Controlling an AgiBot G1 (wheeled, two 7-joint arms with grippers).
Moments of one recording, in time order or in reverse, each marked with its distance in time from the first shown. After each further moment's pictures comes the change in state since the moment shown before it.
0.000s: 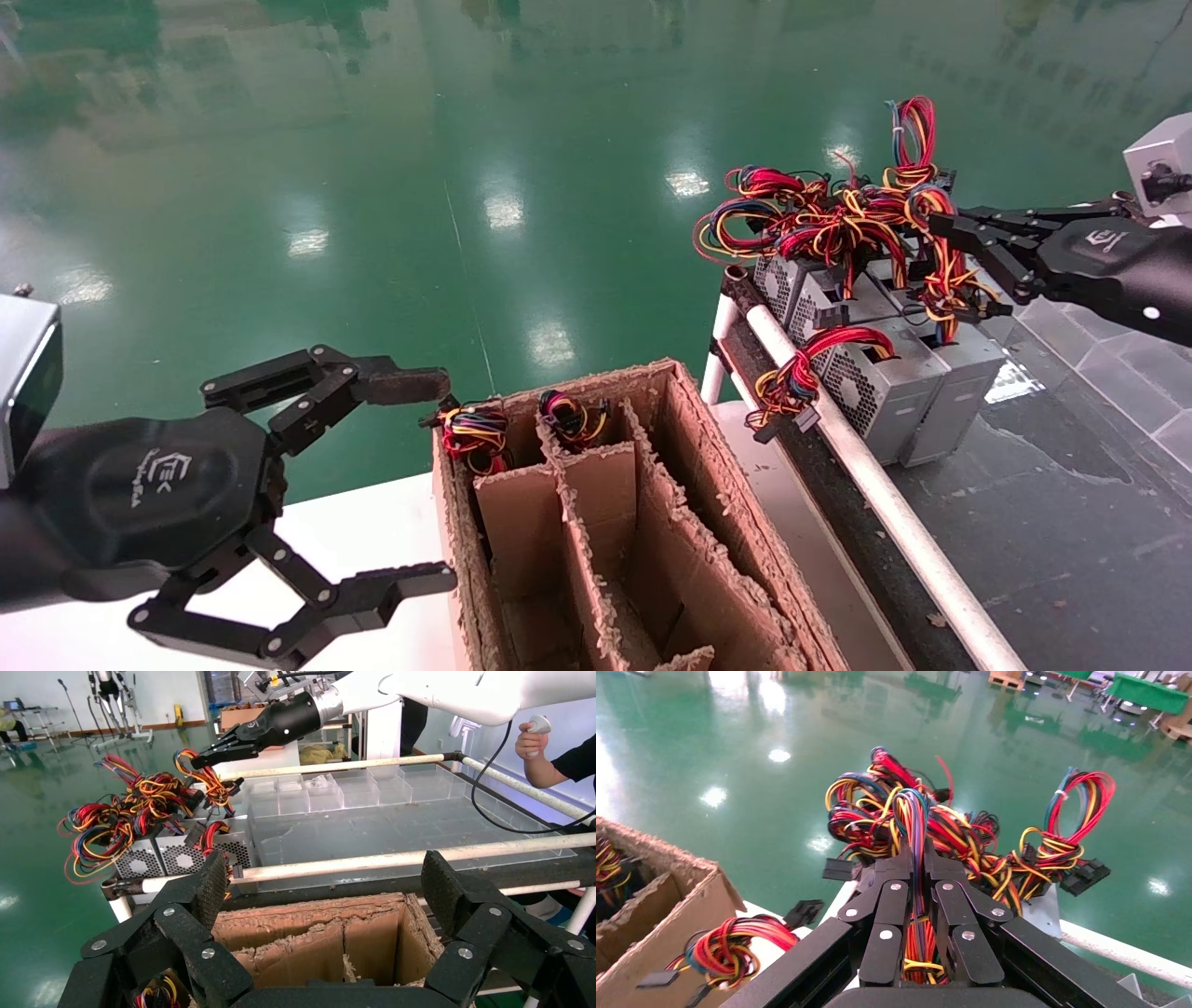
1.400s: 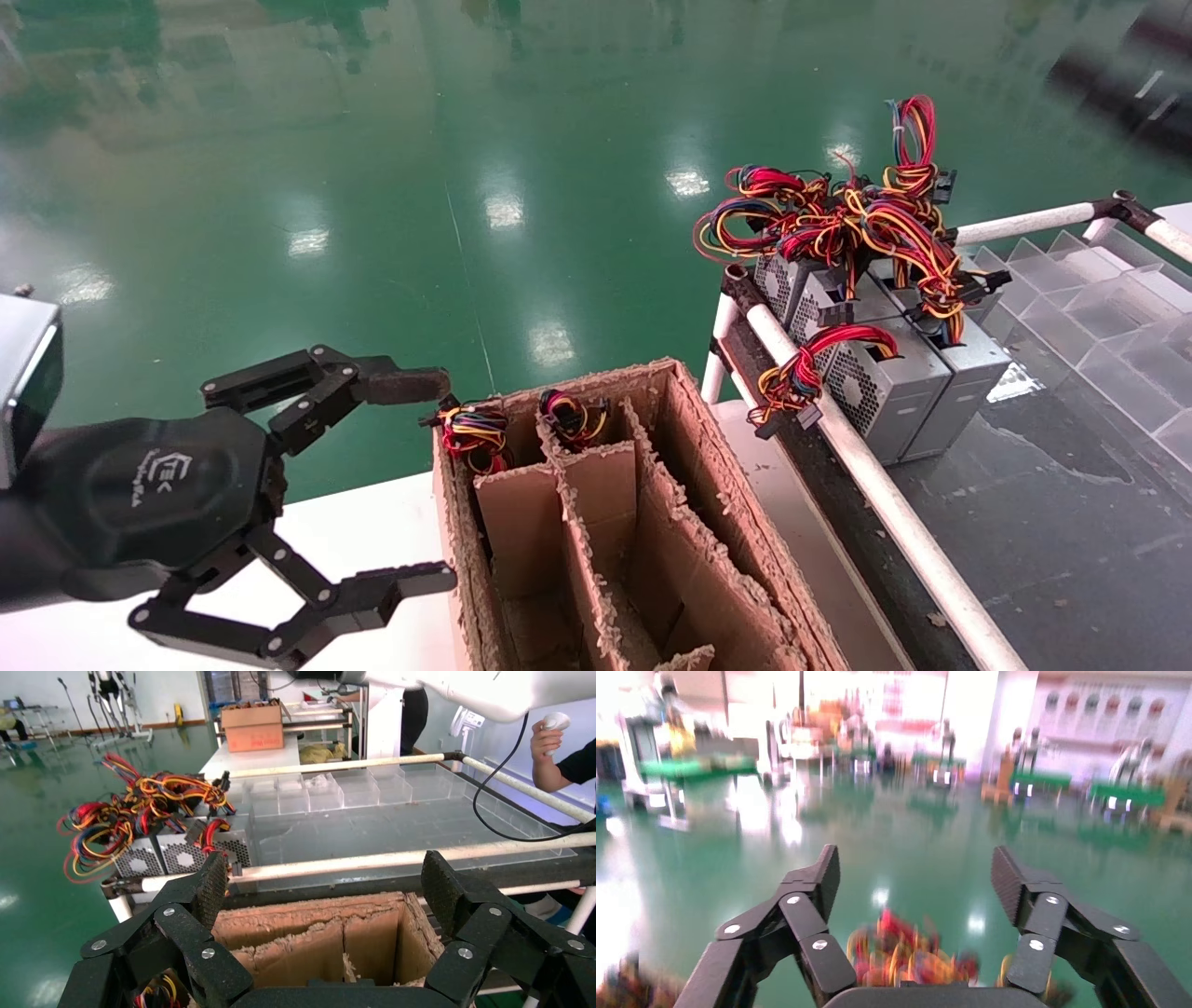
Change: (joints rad) left arm 0.000 0.000 0.000 0.000 0.000 0.000 0.000; right arm -0.076 0.066 0.126 0.033 0.231 -0.114 -0.004
